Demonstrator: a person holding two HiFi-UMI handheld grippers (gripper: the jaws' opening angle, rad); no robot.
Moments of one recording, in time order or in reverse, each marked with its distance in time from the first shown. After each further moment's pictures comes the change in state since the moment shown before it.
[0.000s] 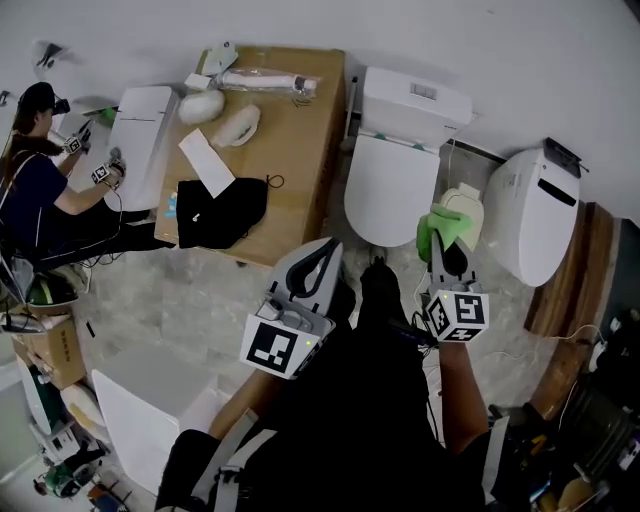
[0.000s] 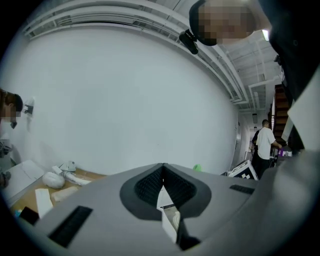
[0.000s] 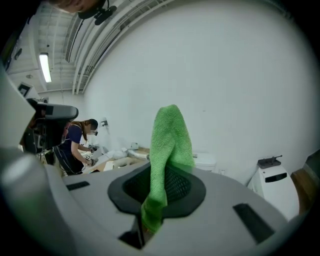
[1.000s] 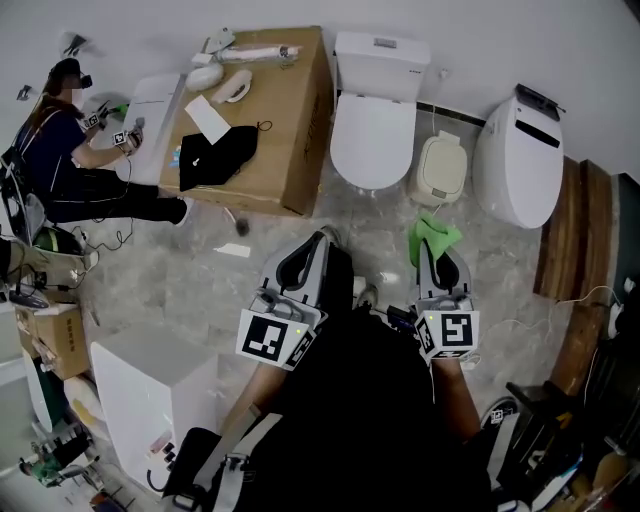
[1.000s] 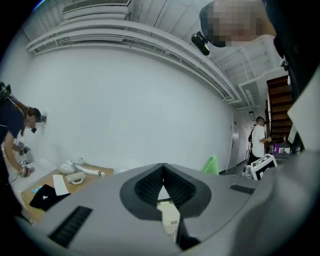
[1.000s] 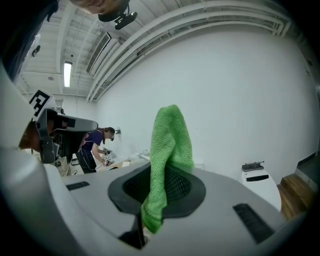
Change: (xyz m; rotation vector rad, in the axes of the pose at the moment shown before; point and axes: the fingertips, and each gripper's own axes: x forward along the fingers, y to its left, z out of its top) left arm -0.199 -0.216 -0.050 0.037 -0.061 0.036; right arm -0.316 0.056 -0.072 -0.069 -0.161 0.018
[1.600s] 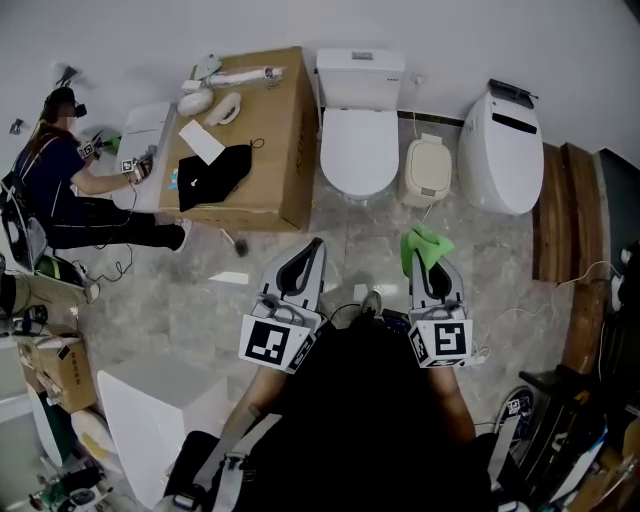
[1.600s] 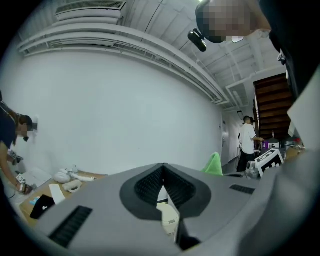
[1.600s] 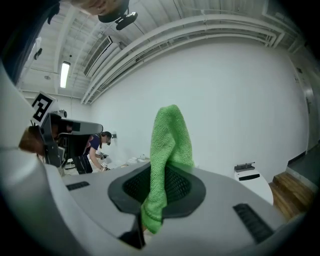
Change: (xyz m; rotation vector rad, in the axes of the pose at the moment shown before) left arm -0.046 -0.022 0.020 0.066 -0.040 -0.100; right arm -0.062 0.045 0.013 0.015 -0.059 -0.088
